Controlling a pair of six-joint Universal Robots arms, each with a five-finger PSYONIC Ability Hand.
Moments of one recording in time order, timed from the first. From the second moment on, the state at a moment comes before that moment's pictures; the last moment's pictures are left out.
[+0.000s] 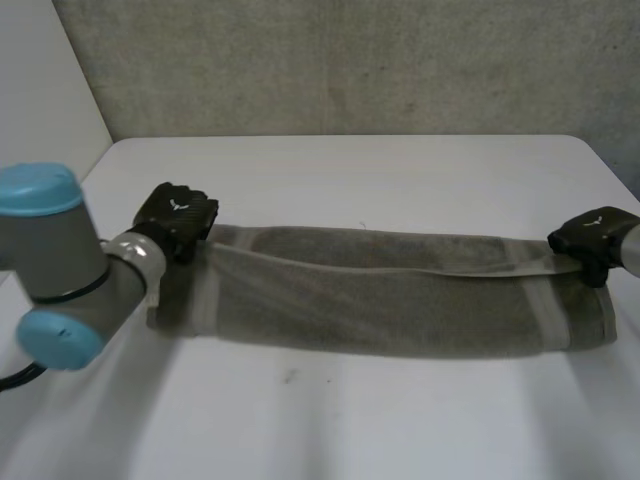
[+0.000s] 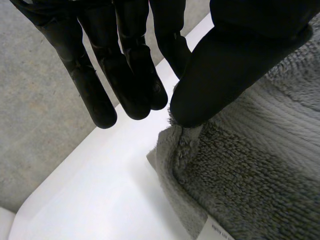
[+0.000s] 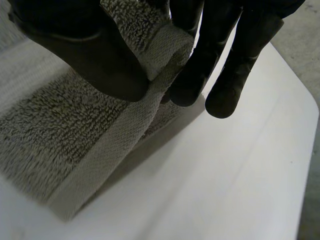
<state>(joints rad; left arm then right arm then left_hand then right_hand) 4.42 -2.10 -1.45 3.31 -1.41 3.65 1.56 -0.99 1.20 0.43 1.34 2.33 1.20 1.22 1.22 1.22 1.03 1.33 1.32 1.33 1.35 1.17</state>
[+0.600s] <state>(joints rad) 4.37 -2.58 -0.79 3.26 -1.48 3.66 1.64 -0.62 0.72 0.36 1.53 2.46 1.20 1.22 1.22 1.22 1.03 1.23 1.22 1.25 1.26 1.08</state>
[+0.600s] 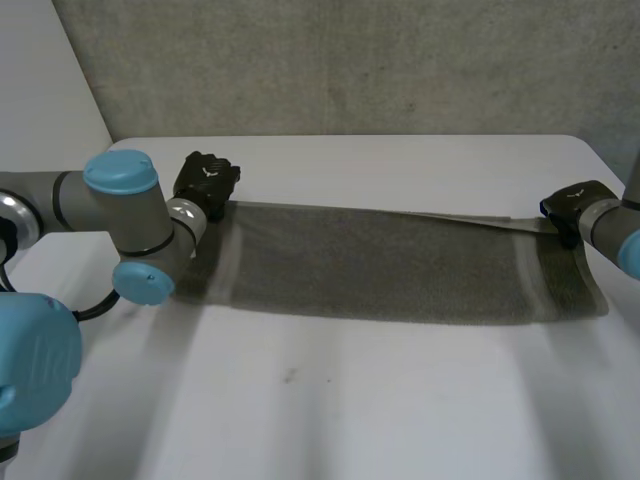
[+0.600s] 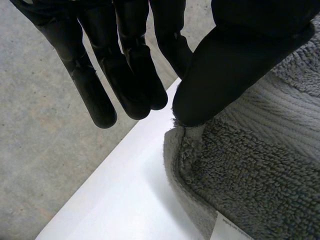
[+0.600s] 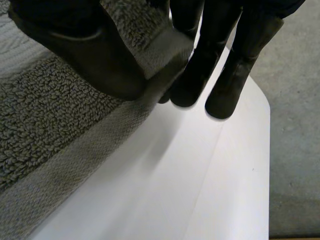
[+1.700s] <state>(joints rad) 4.37 -1.91 -1.73 3.43 -1.49 3.41 1.49 -1.05 1.65 -0.09 1.30 2.36 0.17 0.16 0.17 0.17 0.03 1.09 1.09 1.08 1.08 0.90</state>
